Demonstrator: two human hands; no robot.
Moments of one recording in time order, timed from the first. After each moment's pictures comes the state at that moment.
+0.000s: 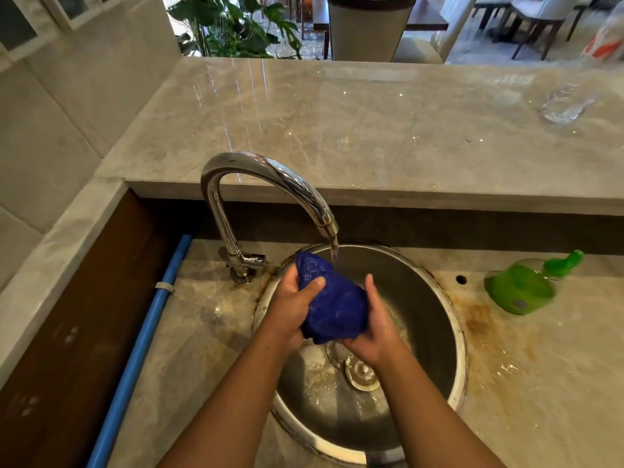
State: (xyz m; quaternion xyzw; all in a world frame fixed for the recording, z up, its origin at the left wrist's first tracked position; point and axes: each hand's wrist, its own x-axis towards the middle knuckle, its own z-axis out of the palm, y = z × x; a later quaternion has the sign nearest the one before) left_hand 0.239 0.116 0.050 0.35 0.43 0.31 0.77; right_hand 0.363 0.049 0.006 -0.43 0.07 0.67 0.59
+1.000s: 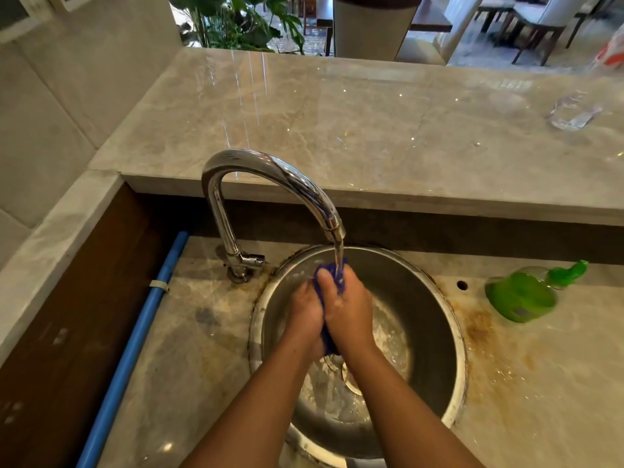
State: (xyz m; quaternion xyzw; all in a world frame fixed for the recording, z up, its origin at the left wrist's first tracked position) left_hand 0.268 0.106 0.041 0.24 0.54 0.27 0.76; right_hand 0.326 0.076 0.036 -0.75 -0.36 0.27 0.48
